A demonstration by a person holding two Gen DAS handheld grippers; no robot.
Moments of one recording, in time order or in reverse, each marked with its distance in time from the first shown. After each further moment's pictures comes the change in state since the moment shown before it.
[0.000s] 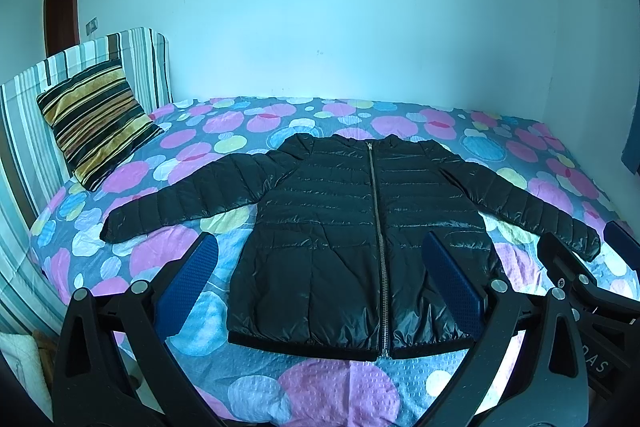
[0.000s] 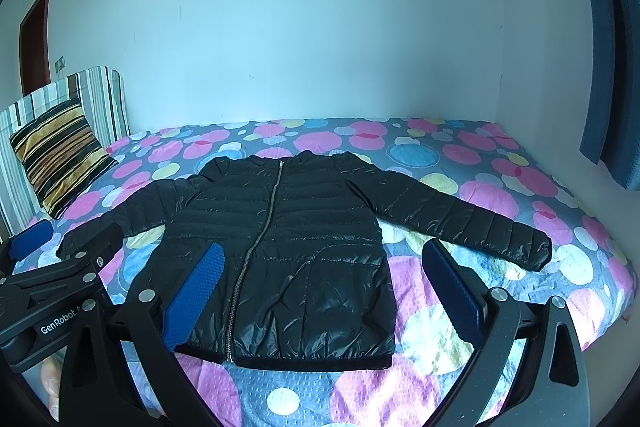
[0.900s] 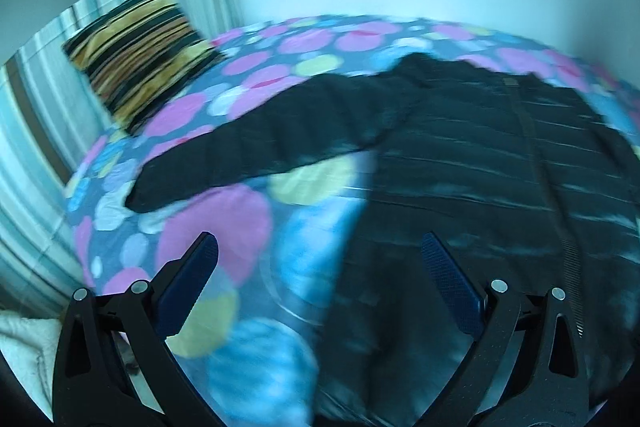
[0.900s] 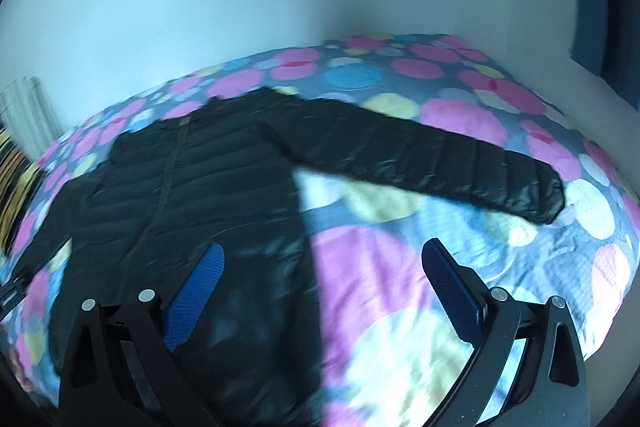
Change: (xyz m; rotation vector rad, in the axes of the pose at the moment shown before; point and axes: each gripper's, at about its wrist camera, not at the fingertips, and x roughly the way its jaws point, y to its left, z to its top) left arm 0.189 0.095 -0.011 -0.055 0.288 0.369; right arm 0.152 -0.116 -0.015 0.207 0.231 -0.178
